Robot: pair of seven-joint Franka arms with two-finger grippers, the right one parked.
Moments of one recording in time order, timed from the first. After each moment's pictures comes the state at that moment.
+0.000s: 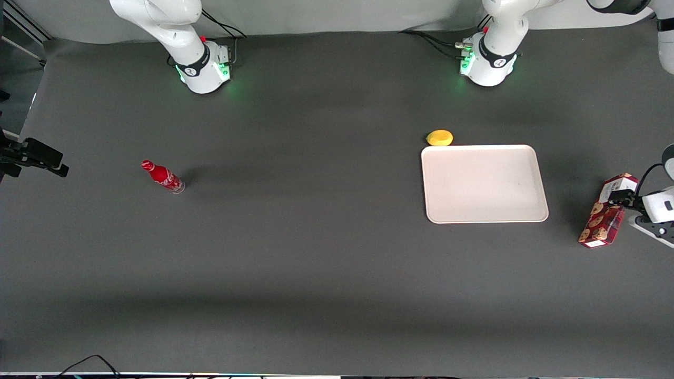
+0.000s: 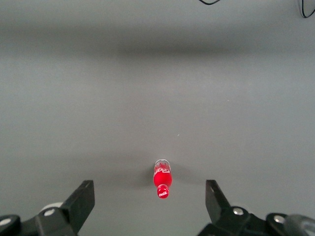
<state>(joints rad) 0.24 0.55 0.20 -1.74 -0.05 2.18 1.02</state>
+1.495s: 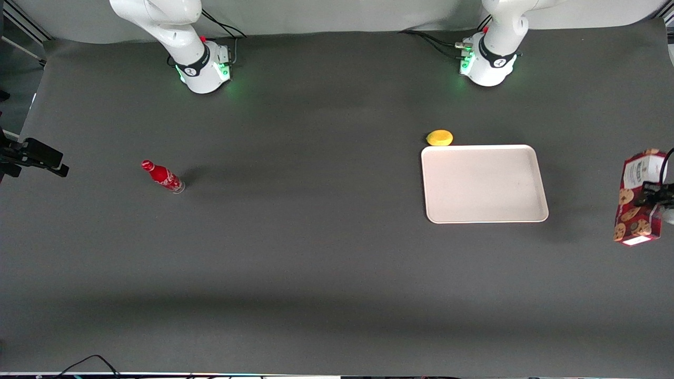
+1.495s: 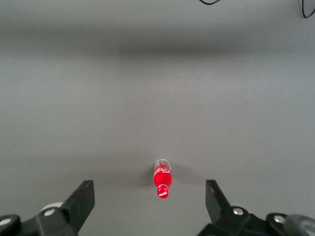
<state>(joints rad) 0.15 0.33 0.19 -1.61 -0.05 1.79 0.71</state>
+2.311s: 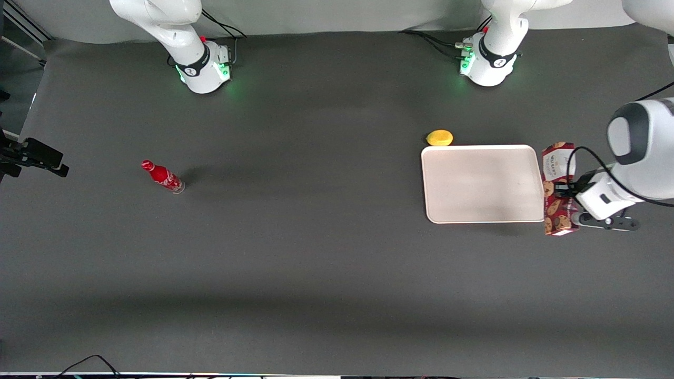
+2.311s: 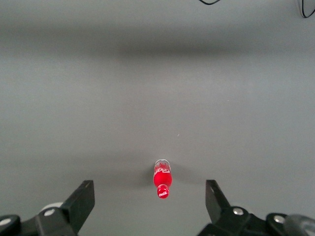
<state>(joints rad) 0.06 0.23 0.03 -1.96 -0.01 2.00 0.21</state>
